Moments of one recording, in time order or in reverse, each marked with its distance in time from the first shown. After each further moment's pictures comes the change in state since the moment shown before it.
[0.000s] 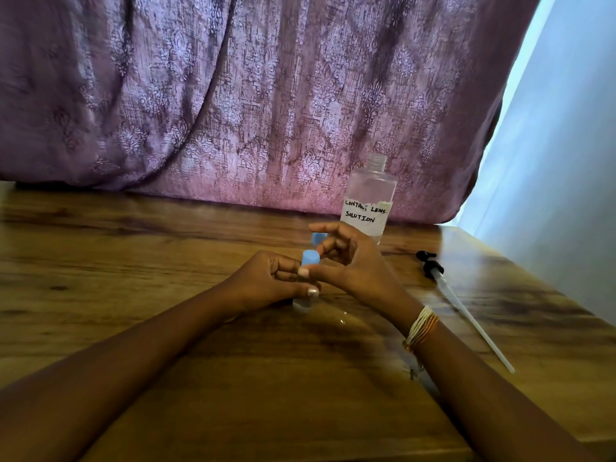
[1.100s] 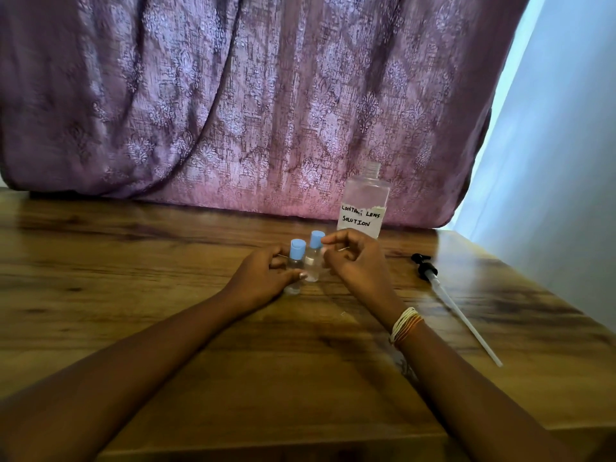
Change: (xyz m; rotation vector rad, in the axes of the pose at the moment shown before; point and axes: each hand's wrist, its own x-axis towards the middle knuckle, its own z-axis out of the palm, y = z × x) left_hand 0.007 -0.007 0.000 0.271 0.310 0.075; right_hand 0.004 0.017 0.004 -0.025 0.301 0.002
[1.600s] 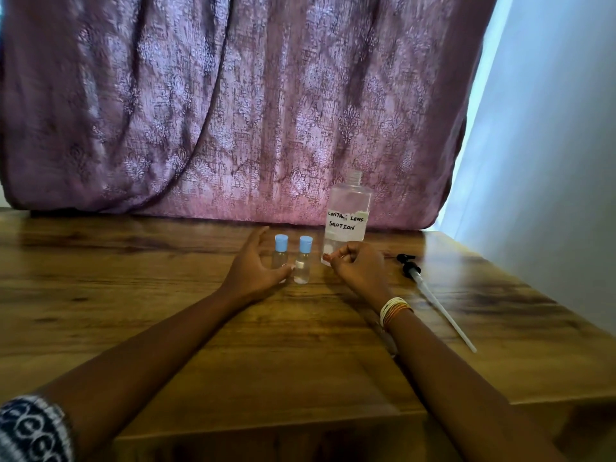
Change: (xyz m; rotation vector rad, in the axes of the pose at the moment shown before) left_hand 0.009 0.001 0.000 0.199 0.193 0.036; right_hand 0.010 0.022 -0.023 -0.284 0.093 0.102
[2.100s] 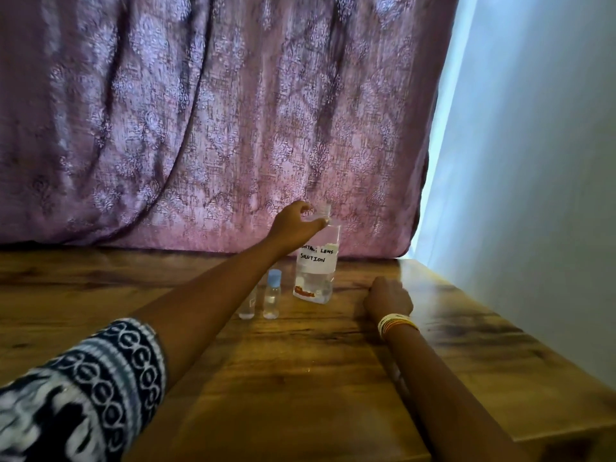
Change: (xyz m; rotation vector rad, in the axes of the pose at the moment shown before) left_hand 0.113 0.119 0.053 0.030 -0.094 0.075; right_hand 0.036 0.047 -0.063 -0.787 0.005 0.377
